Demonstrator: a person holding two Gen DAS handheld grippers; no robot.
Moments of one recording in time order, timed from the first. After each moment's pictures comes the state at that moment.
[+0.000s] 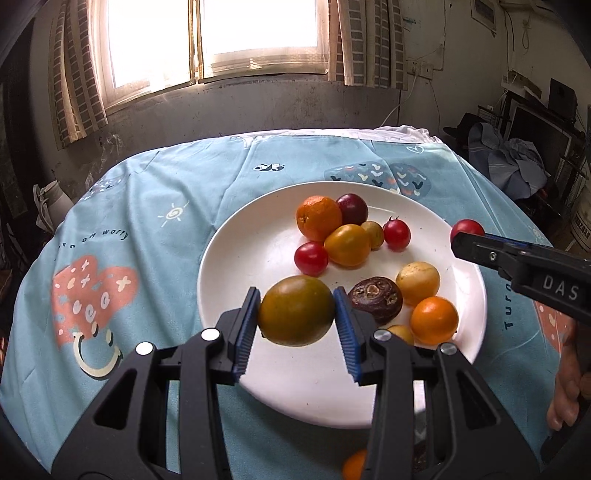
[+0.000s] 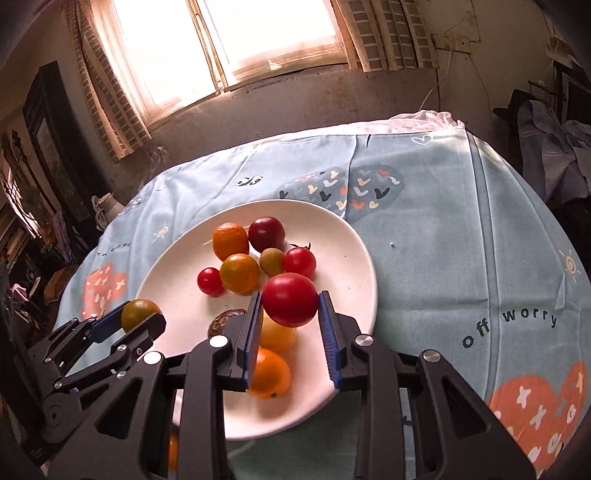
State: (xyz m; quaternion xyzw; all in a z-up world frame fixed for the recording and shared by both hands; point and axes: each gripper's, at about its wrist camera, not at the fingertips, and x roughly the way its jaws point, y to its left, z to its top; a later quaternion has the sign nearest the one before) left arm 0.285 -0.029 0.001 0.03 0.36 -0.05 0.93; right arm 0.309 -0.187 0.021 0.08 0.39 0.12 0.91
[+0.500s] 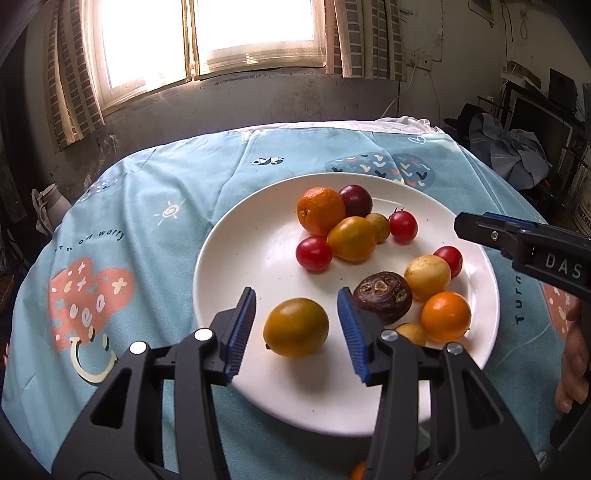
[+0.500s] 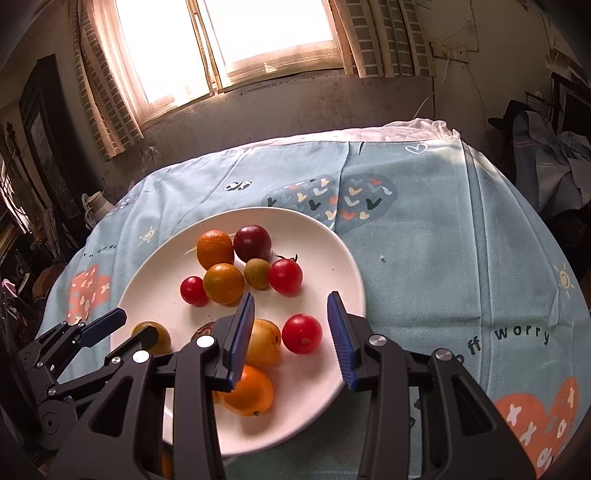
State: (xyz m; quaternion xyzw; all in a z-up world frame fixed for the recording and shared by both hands) left arm 0.287 -0.029 -0.002 0.05 0.36 -0.05 0.93; right arm 0.310 -0.189 0.029 0.08 0.37 0.11 0.92
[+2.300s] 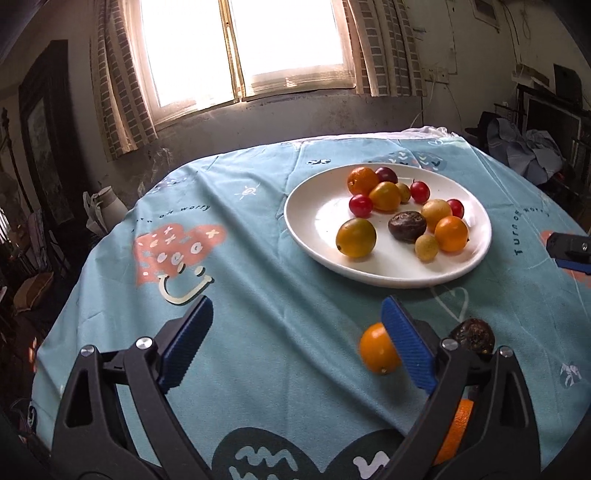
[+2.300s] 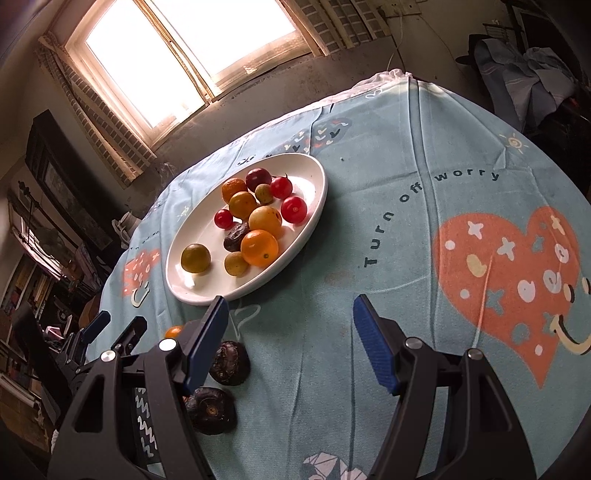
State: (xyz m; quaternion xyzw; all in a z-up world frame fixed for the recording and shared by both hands) left arm 0.165 0.012 0.004 0.06 0.31 0.01 0.95; right arm 0.185 -0.239 0.013 0.20 0.40 0.12 0.89
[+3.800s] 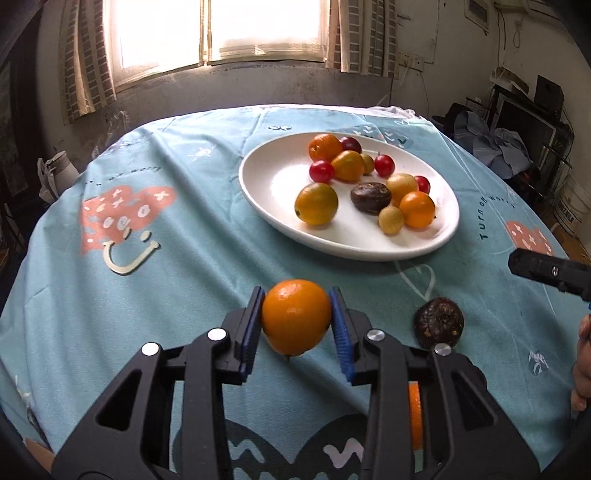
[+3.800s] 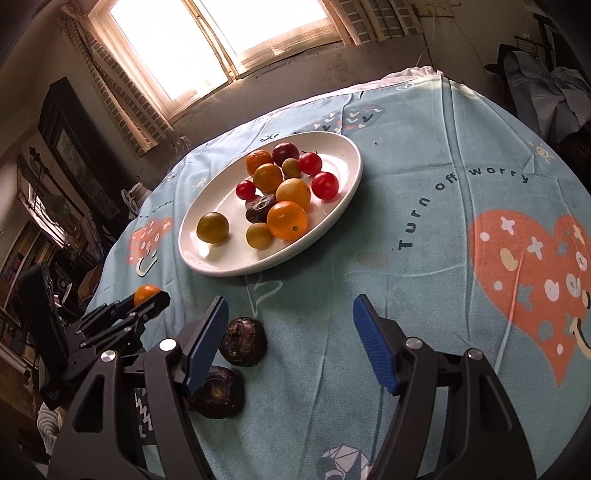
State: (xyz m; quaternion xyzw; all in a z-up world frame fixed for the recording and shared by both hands) left arm 0.177 0.017 -0.013 0.01 0.37 -0.06 0.93; right arm 0.181 -0.206 0.006 0.14 0.41 0.17 0.88
